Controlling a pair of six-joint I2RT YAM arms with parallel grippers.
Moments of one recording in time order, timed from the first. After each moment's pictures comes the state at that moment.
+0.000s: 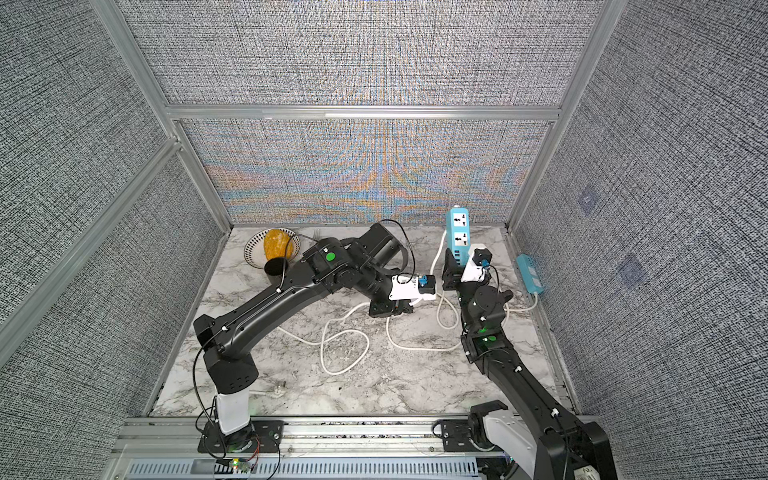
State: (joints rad) left arm -1.04 1.94 2.21 -1.25 0.39 0.66; right arm 0.22 1.00 0.50 0.66 0.15 0.13
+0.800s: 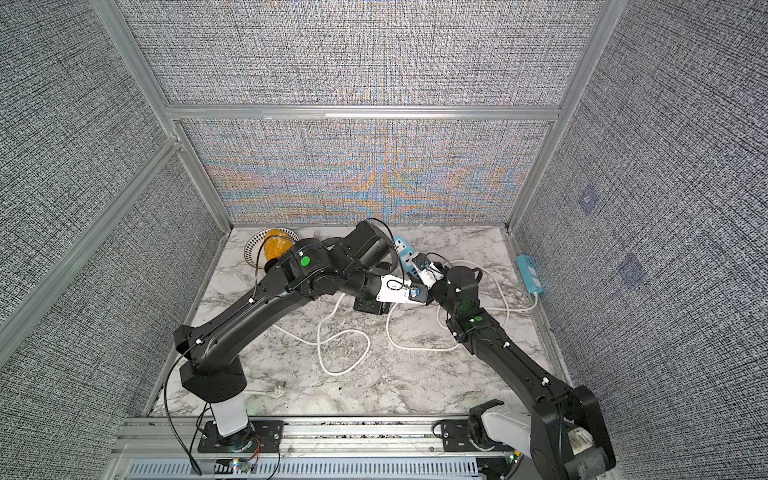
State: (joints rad) left arm -1.08 1.86 2.30 -1.33 0.09 0.87; right arm 0.34 1.16 0.66 0.21 -0.19 -0.44
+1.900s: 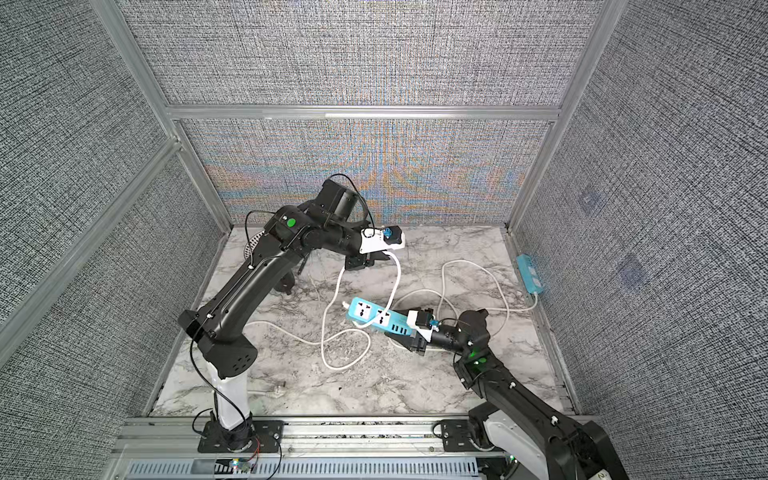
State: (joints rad) left arm -0.76 1.95 2.37 -1.20 0.45 0.86; right arm 0.41 0.93 0.27 0.77 -0.88 -0.16
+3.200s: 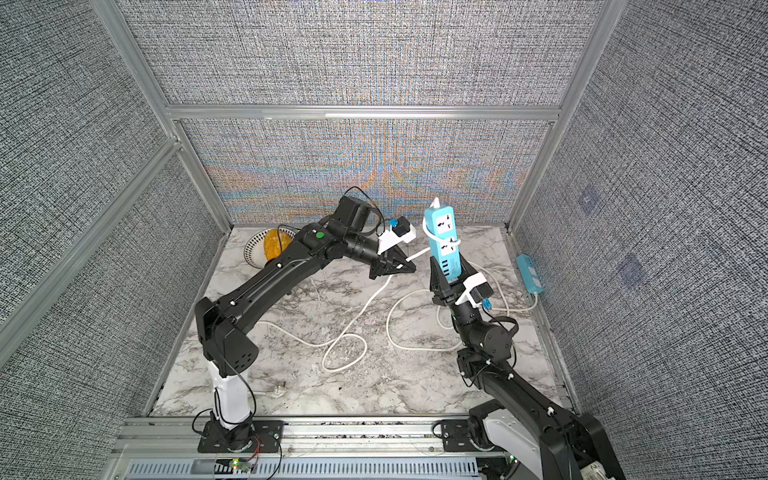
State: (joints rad) left arm -0.76 1.93 2.01 -0.73 0.86 0.40; right arm 0.35 0.97 0.39 1.24 -0.04 -0.02
